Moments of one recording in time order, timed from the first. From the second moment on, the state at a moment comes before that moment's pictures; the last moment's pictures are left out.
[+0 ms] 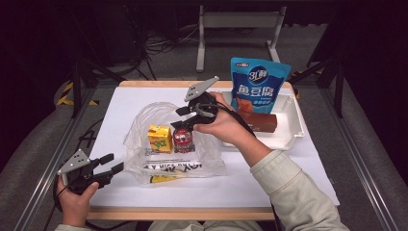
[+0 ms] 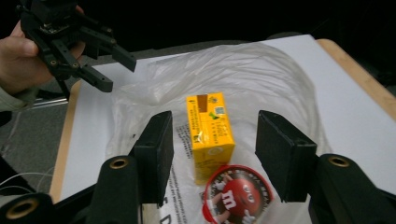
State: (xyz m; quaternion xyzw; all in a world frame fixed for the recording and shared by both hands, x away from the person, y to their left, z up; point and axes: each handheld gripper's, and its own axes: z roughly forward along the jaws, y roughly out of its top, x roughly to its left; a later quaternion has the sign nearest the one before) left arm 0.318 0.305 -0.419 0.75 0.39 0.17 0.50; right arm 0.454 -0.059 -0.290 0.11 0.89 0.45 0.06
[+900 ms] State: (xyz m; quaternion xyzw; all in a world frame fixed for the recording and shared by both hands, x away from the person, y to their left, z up) left arm 0.319 0.305 -0.418 0.76 0.39 0.17 0.50; right arm 0.475 -0.006 -0.336 0.13 0.90 0.41 0.05
